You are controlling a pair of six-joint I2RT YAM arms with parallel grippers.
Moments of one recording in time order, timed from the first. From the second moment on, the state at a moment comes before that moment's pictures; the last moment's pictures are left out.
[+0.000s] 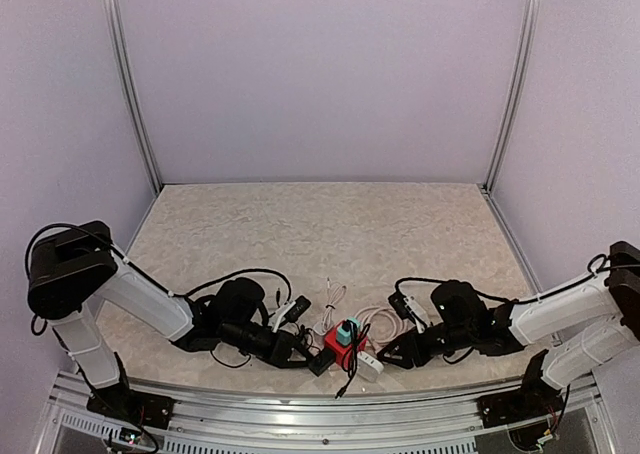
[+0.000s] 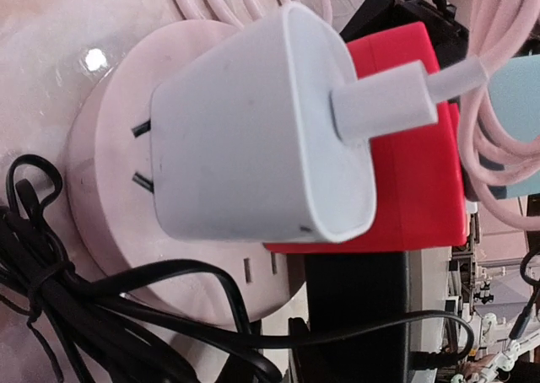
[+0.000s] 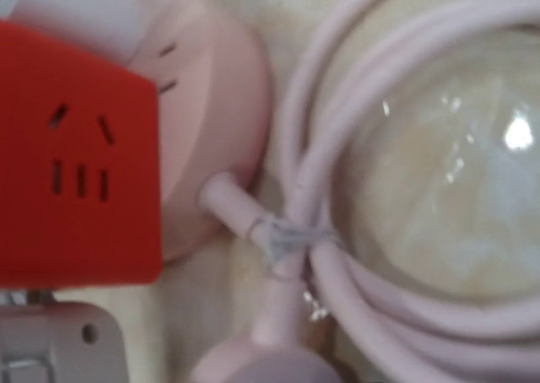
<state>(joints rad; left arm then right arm) -1.00 1.73 0.54 0.56 0.58 -0.69 0.91 1.33 0.30 0.29 -0.33 0.51</state>
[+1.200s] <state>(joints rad) -0.66 1.57 0.54 0.63 0.54 -0.64 0.60 1.46 0.81 0.09 -0.33 0.33</state>
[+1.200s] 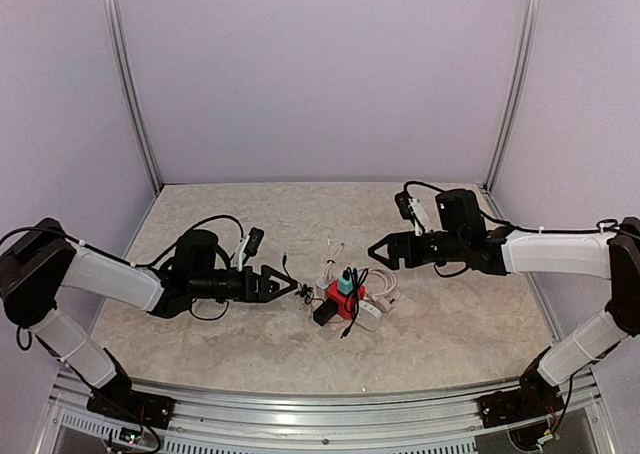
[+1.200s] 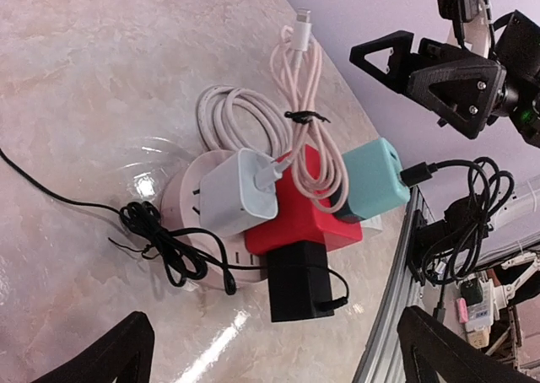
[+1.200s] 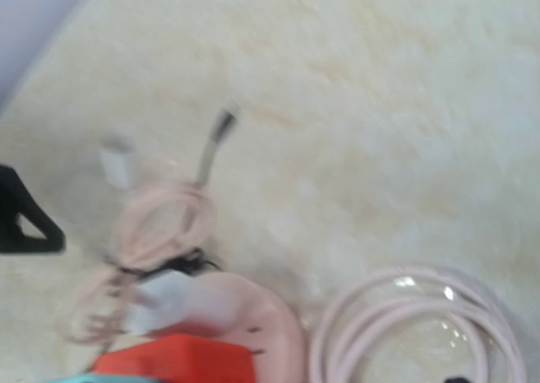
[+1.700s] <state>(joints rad) -0.88 1.32 0.38 0.52 0.20 -0.43 0.74 1.31 0.66 0.08 -0.33 0.12</state>
